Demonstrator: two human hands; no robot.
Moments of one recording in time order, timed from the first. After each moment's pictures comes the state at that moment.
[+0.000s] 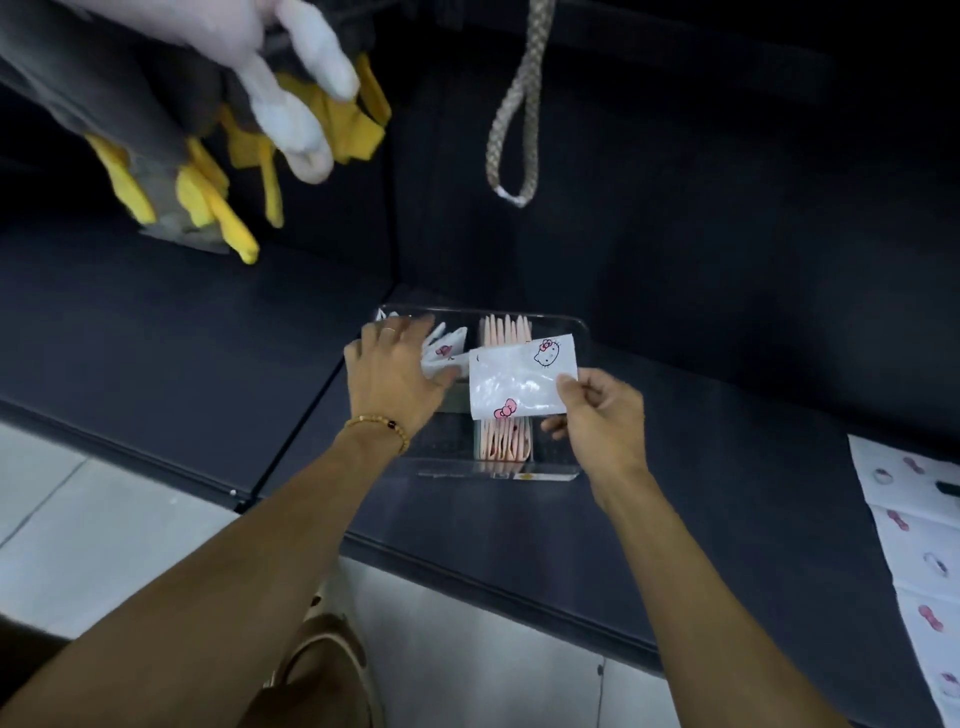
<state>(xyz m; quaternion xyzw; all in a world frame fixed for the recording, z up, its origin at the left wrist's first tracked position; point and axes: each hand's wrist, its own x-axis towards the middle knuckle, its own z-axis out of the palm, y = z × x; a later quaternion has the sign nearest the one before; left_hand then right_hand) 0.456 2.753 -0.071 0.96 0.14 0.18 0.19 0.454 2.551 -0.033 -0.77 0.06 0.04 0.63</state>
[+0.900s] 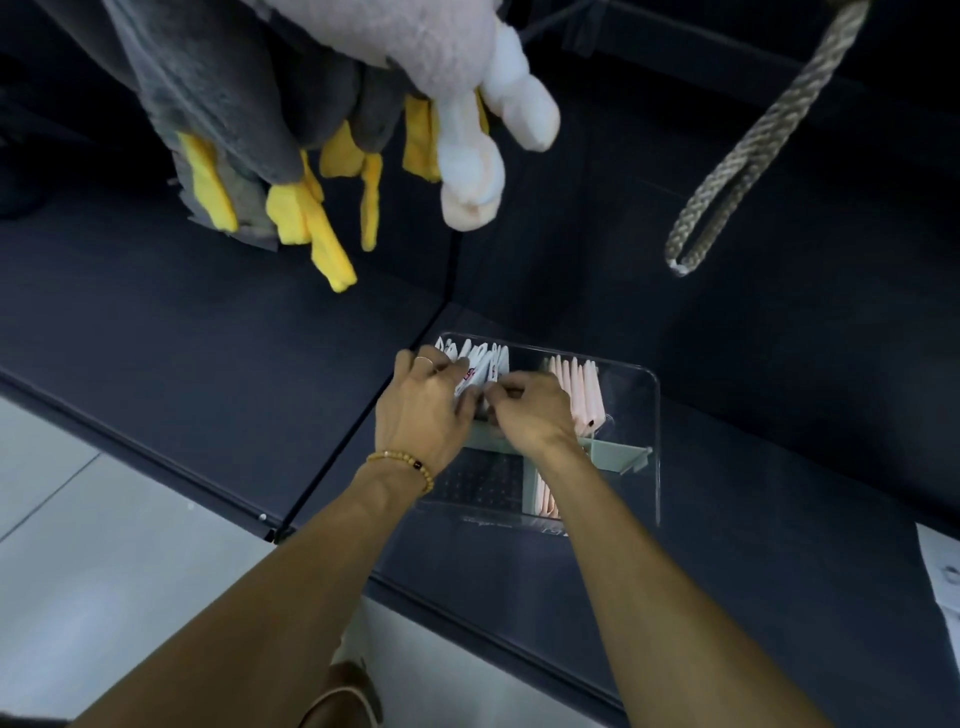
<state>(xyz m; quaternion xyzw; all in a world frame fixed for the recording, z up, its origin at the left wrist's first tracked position) 0.459 2.791 -0.085 0.95 0.13 0.18 0.23 0.511 2.678 -0.059 -0.89 -0.02 0.16 0.43</state>
